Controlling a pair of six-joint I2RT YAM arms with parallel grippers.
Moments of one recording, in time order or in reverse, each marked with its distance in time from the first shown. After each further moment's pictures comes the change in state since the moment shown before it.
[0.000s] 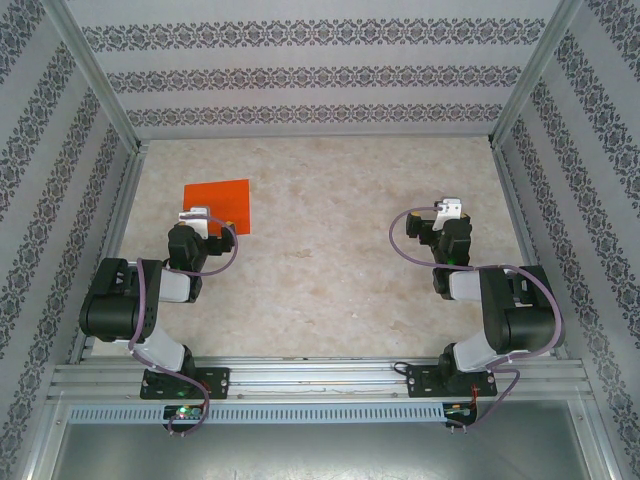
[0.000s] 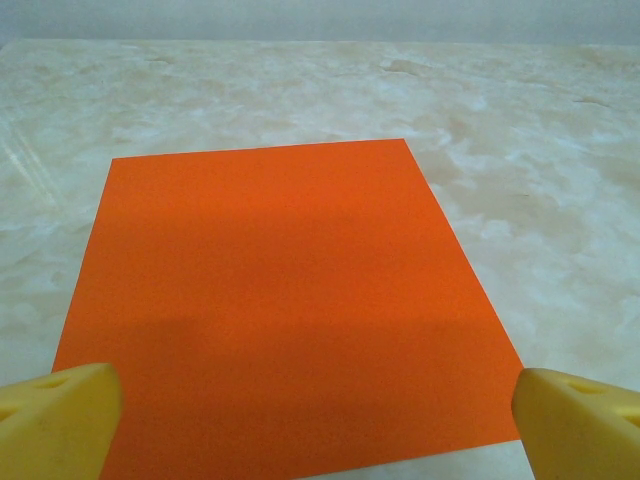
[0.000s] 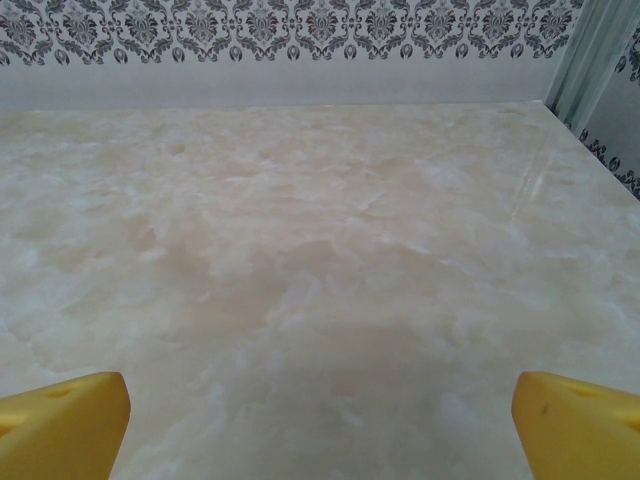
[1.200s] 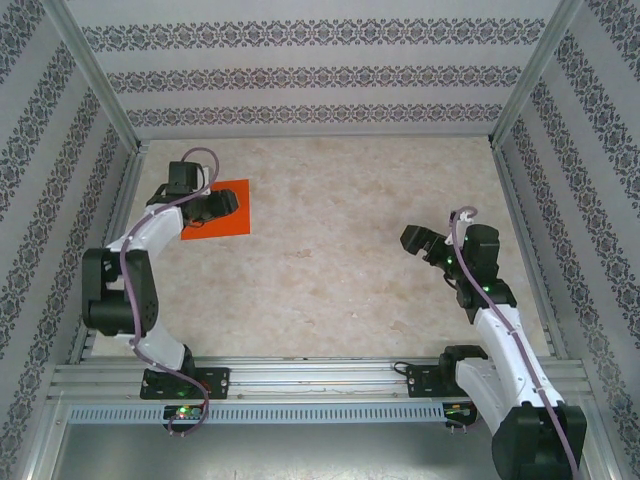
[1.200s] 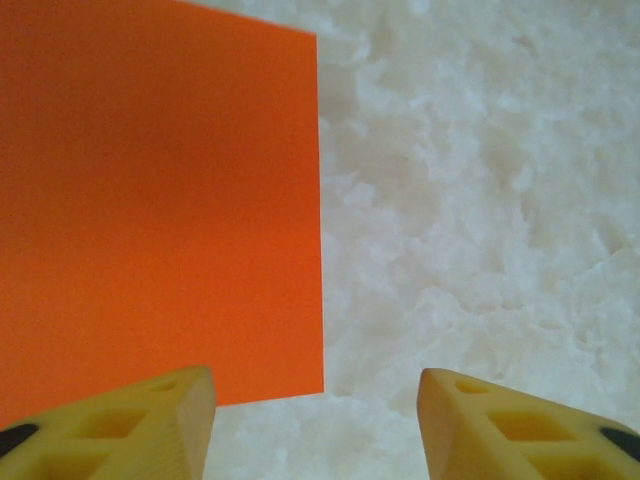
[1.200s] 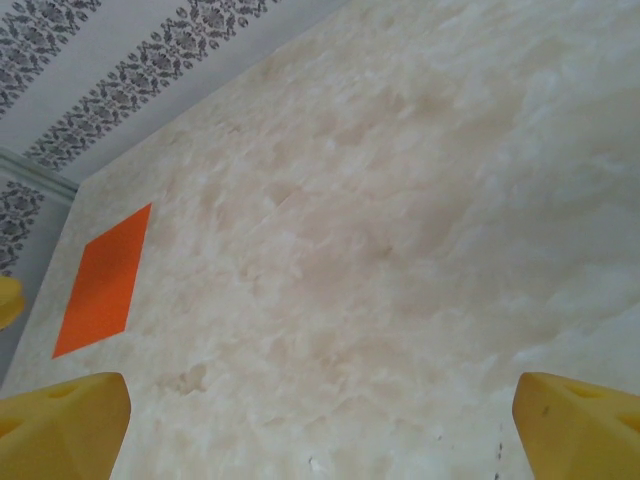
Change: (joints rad) left arm 0.003 0.063 0.756 -1.239 0.255 -0.314; right arm -0.034 -0.710 0.103 -1.025 -0.480 0.489
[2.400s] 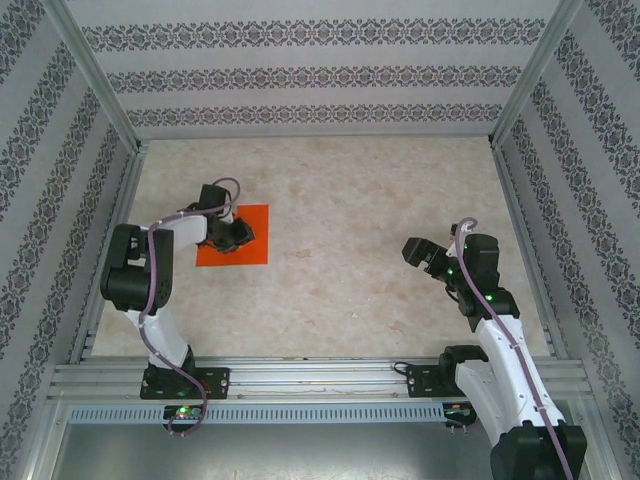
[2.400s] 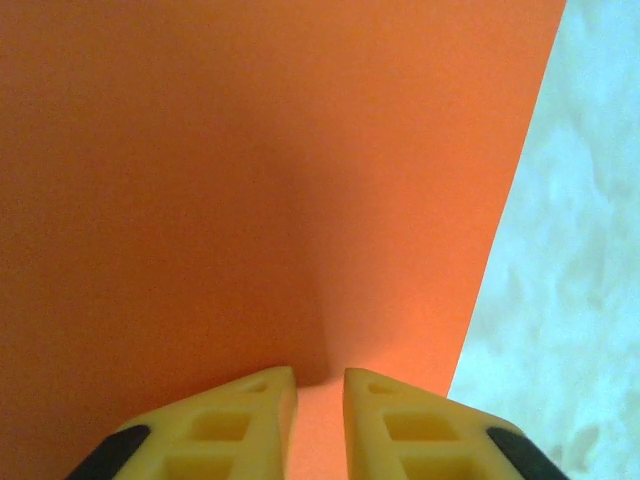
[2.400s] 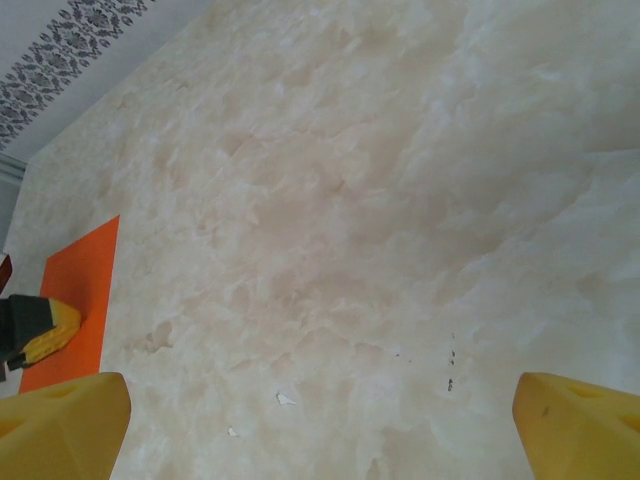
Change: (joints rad) left arm -0.132 0.136 -0.149 0.048 0.070 -0.240; right arm 0.008 -0.085 -0.008 -0.190 0.058 -0.005
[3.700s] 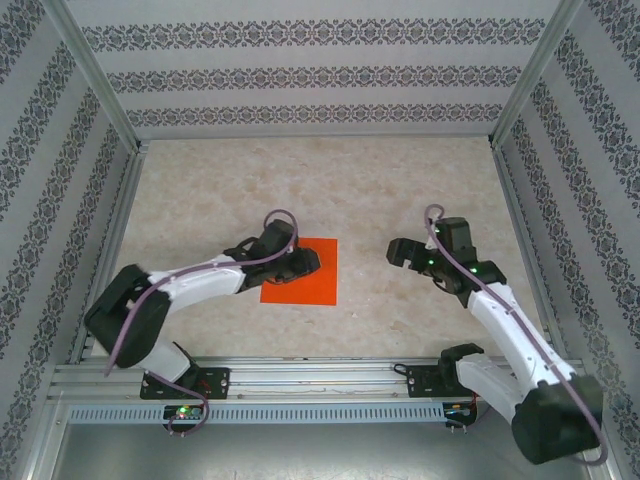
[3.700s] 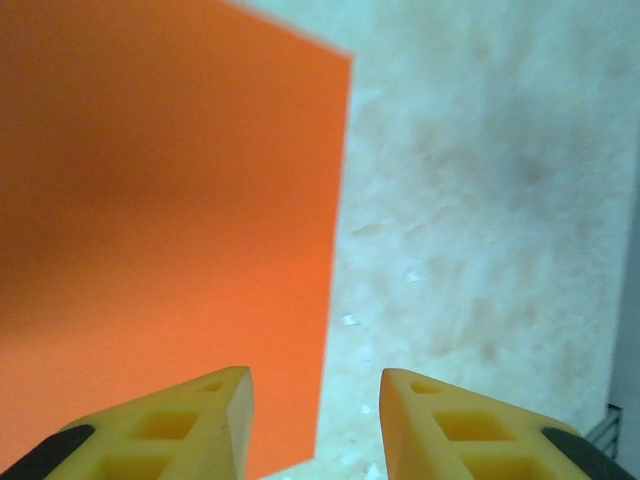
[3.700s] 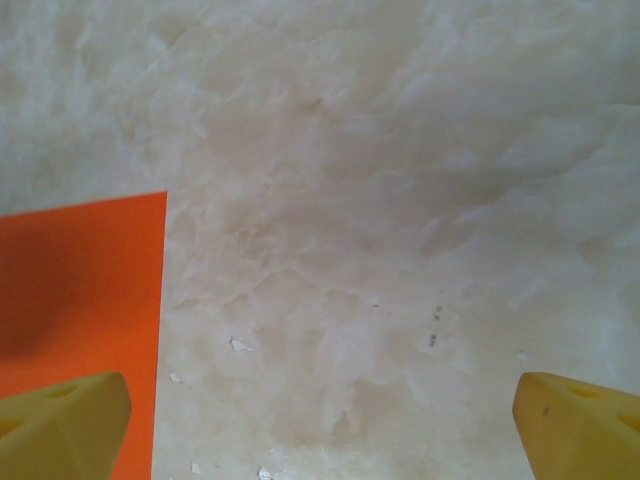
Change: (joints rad) left arm -0.550 -0.327 -0.172 0.193 -0.175 -0.394; right arm 0.260 0.266 0.191 -0.161 0.229 -0.061
